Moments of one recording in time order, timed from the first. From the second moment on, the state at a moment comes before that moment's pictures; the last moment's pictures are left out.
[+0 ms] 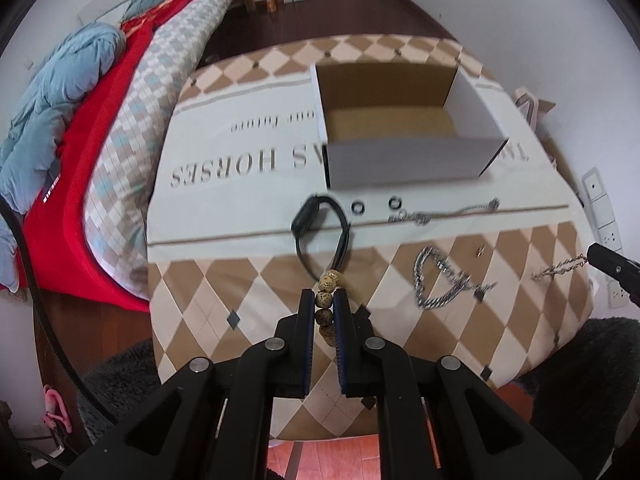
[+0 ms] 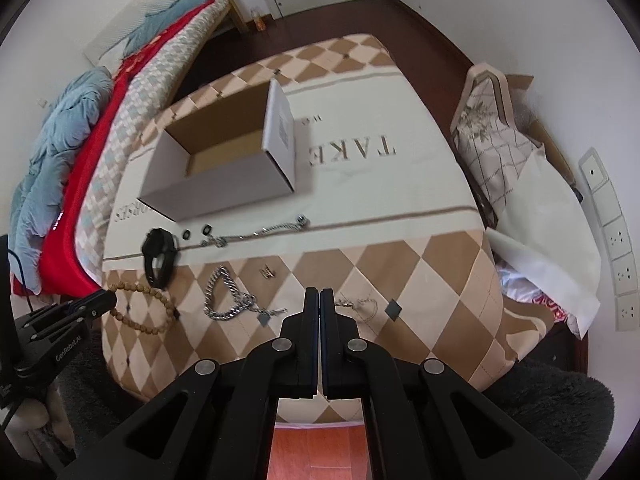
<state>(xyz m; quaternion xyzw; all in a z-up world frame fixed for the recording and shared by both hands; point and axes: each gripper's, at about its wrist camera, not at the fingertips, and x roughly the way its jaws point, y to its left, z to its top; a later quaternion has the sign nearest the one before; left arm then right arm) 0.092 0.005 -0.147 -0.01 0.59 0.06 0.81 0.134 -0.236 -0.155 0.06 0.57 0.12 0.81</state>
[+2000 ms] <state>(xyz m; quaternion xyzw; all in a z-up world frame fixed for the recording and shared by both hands) 0.299 0.036 -0.123 -0.04 0.58 0.04 0.81 0.350 -0.124 -0.145 0.04 0.62 0.19 0.76</state>
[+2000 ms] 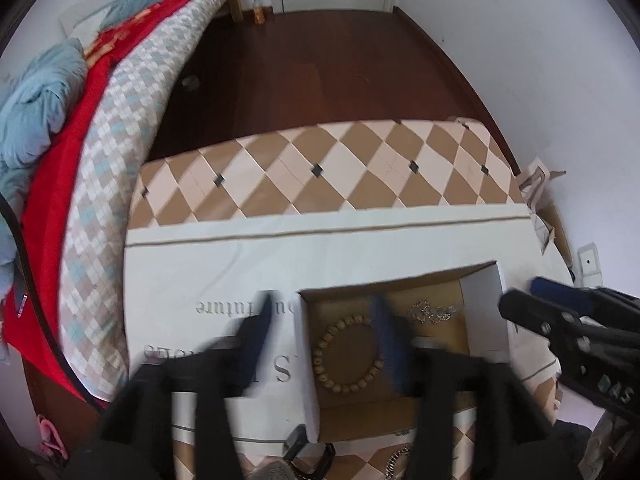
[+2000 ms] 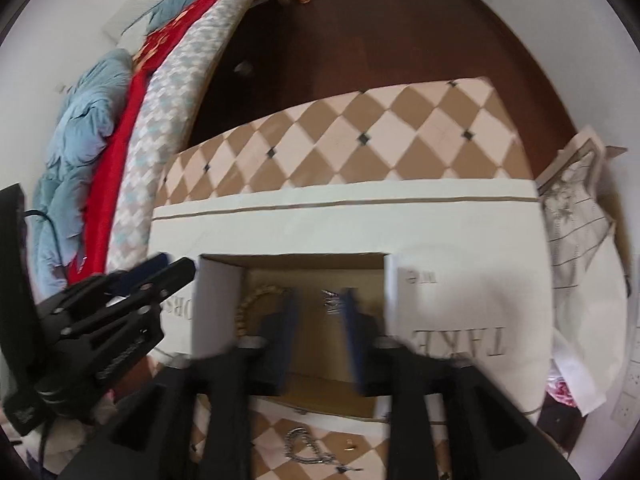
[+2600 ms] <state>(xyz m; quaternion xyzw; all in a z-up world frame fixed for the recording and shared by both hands) 0.236 0.056 -0.108 0.01 0.52 0.14 0.84 0.273 -0.130 -0.157 -0.10 0.59 0.07 0.80</state>
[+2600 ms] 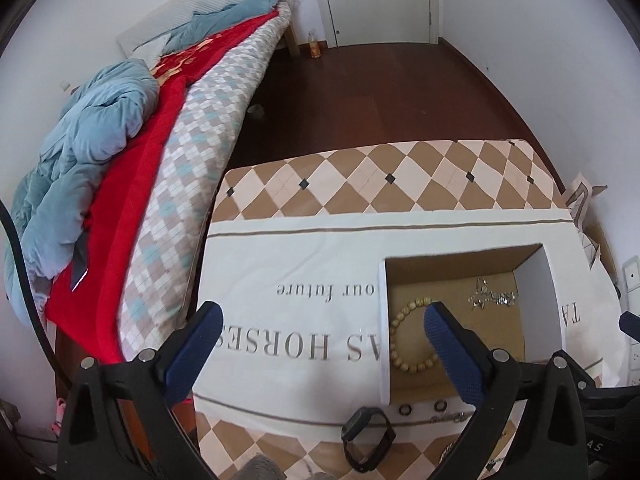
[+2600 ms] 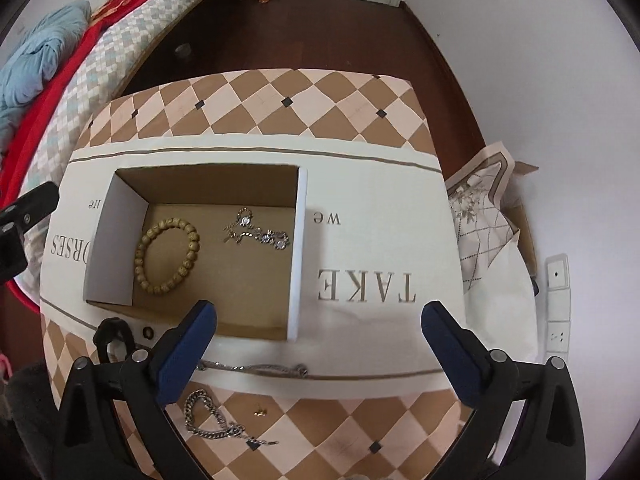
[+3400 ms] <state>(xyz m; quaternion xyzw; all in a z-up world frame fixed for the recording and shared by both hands) 0.125 0.045 -0.040 -0.02 0.45 0.14 0.88 0.176 -0.144 -0.059 -0.07 0.48 0.08 0.87</state>
